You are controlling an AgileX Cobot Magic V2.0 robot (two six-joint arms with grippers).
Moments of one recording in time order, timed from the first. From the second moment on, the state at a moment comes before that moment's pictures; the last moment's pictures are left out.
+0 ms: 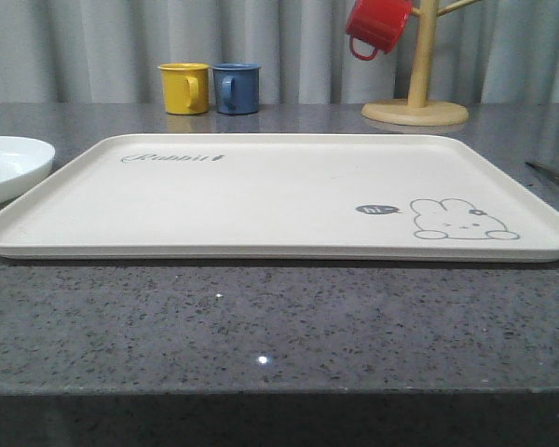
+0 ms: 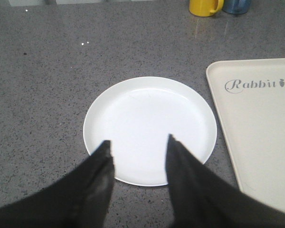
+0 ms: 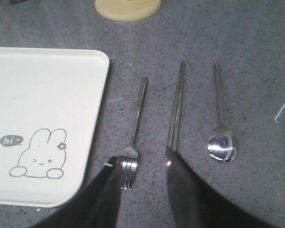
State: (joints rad) left arm -0.05 0.67 -0.75 0.04 0.63 0.02; right arm 0.02 0.61 -0.71 0.02 0.69 0.08
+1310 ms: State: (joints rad) left arm 0.35 1.55 -1.11 -0.44 0.75 0.39; right arm 0.02 0.61 -0.71 0.02 0.69 0.08
